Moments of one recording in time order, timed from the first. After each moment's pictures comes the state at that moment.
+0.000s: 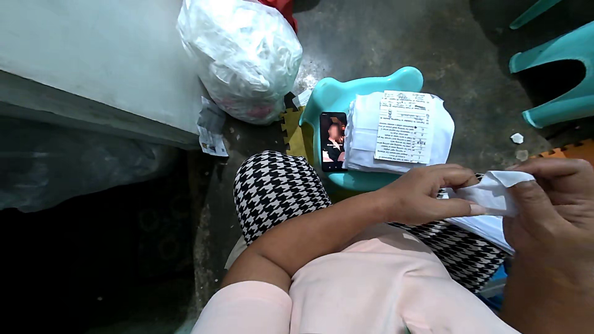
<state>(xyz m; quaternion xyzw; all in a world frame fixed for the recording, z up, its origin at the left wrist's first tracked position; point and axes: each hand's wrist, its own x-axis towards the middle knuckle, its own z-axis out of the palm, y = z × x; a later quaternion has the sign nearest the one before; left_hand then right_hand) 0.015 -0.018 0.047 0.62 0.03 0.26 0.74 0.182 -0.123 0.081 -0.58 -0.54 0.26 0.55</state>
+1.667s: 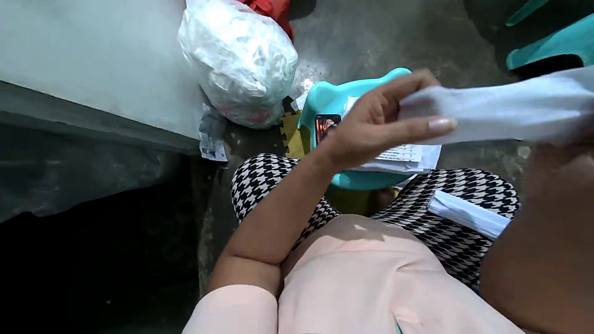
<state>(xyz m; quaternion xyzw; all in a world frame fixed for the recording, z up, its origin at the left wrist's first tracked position) -0.023 0.057 0.100 0.55 -0.01 0.38 0.74 0.203 -0.066 0.107 -0.52 -0.50 0.16 0.67</state>
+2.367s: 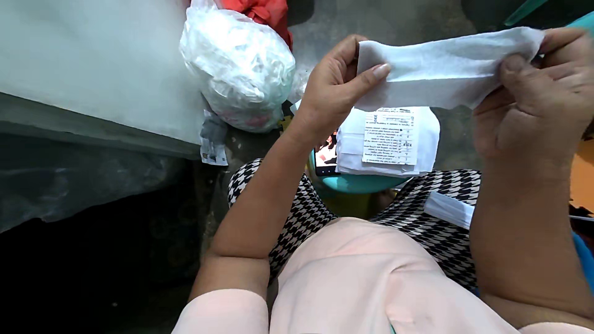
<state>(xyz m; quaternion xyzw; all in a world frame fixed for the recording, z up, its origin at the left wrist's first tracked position) -0.030 0.103 0.104 0.59 0.19 0.41 0.67 0.186 -0.002 0.114 -0.48 -0.43 0.31 0.70</state>
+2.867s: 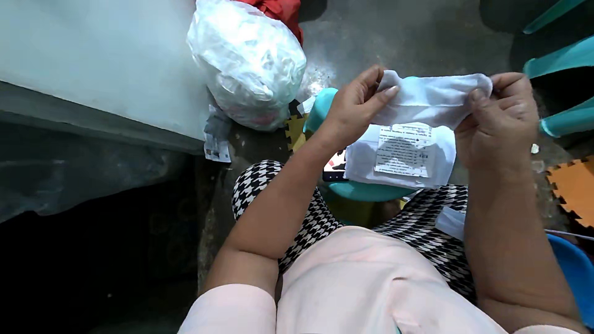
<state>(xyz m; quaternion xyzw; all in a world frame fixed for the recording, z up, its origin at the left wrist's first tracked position) -0.020 0.116 0.055 0.61 0.24 0.37 0.65 0.189 0.019 0.057 -0.51 -0.43 0.36 0.65</state>
